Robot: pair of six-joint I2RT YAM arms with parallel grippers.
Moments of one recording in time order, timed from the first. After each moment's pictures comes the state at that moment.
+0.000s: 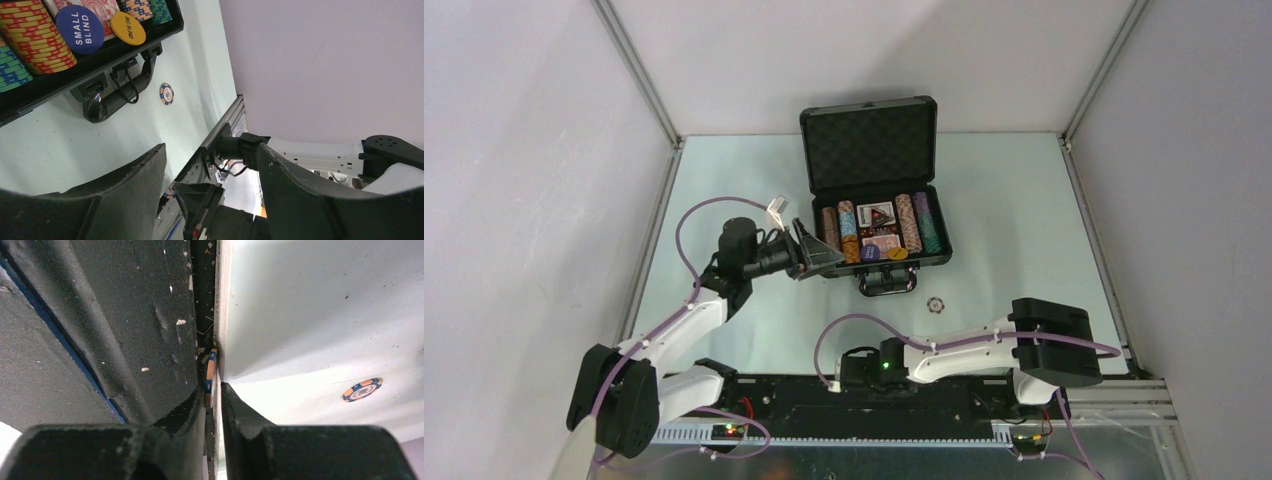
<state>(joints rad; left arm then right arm) -0.35 1.10 0.53 0.25 0.74 -0.99 1.53 1.65 0.94 -0.81 0.22 -0.07</state>
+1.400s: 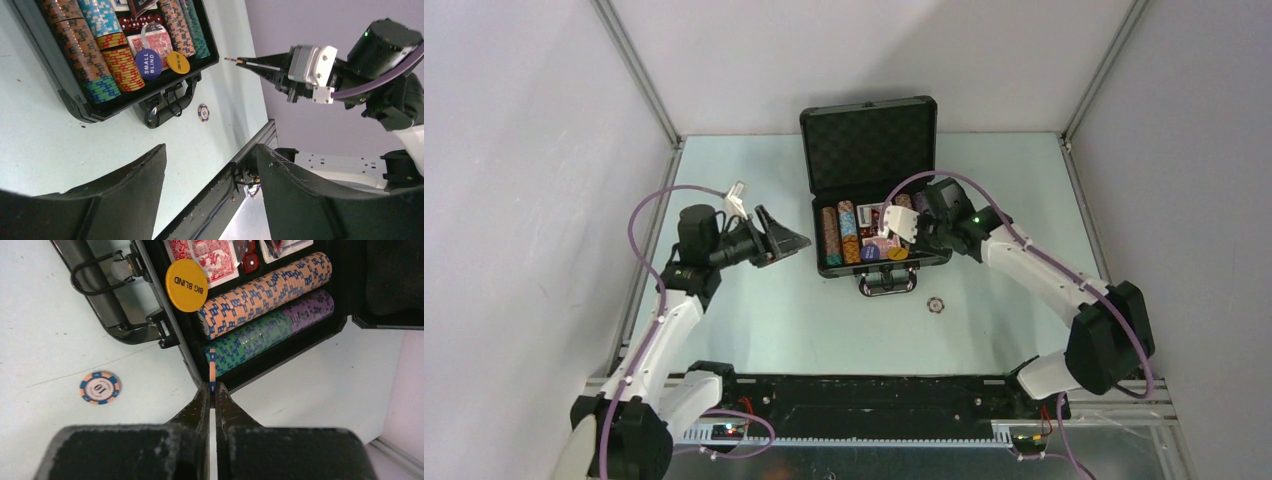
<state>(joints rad) -0.10 0.95 0.69 -0.16 0.78 -0.74 0.60 1.42 1.13 -0.63 -0.08 -0.86</state>
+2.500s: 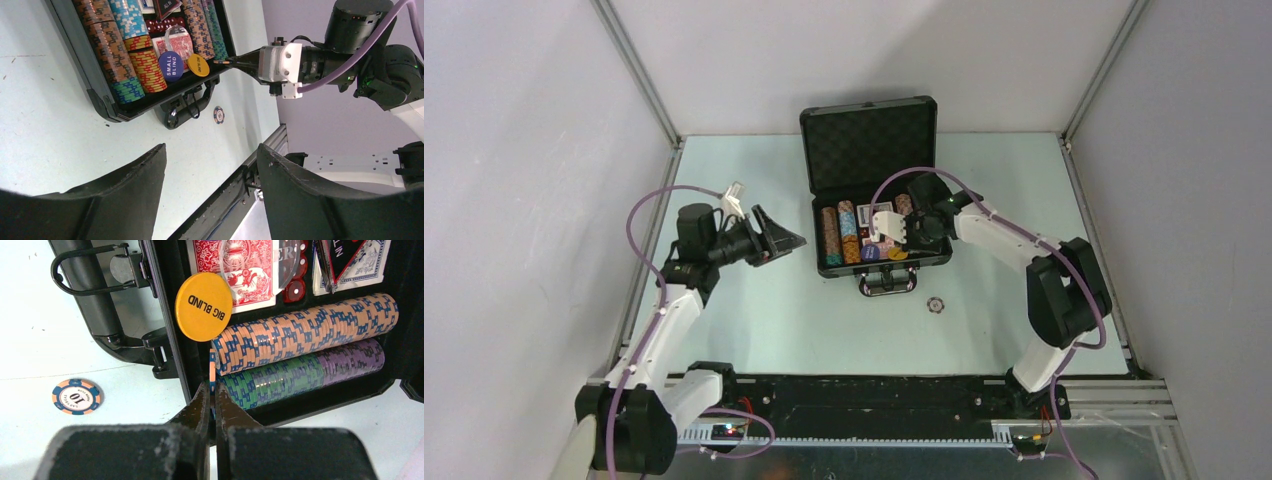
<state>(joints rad) -0.06 1.00 0.69 -0.19 0.77 -0.68 0.53 1.71 1.27 -0.69 -0.20 -1.06</state>
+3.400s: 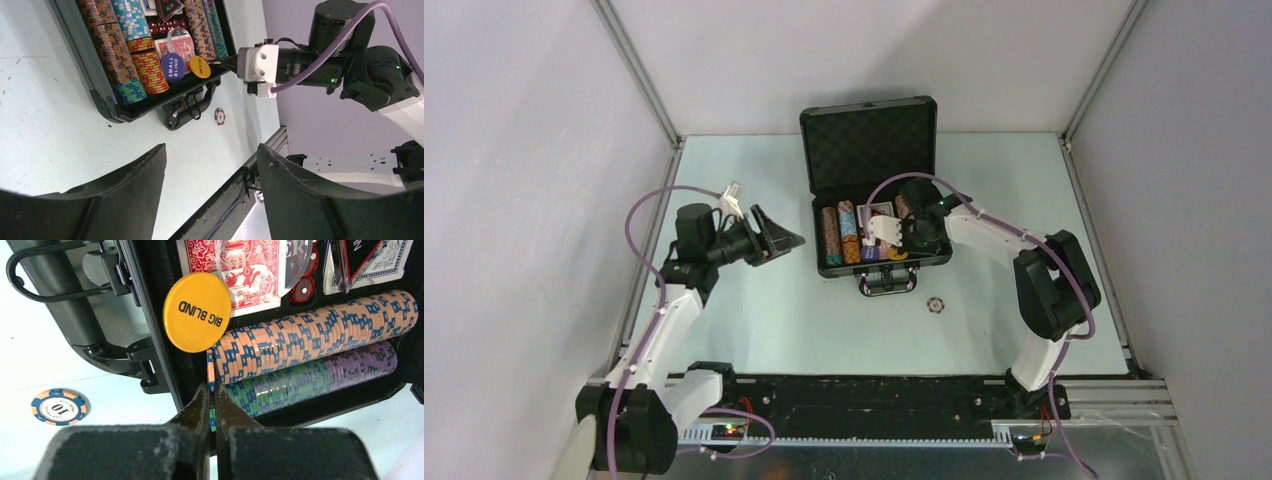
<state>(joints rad) -0.05 1.00 0.69 -0.19 0.77 -0.68 0.55 1.78 1.27 -0.66 -0.11 -1.06</state>
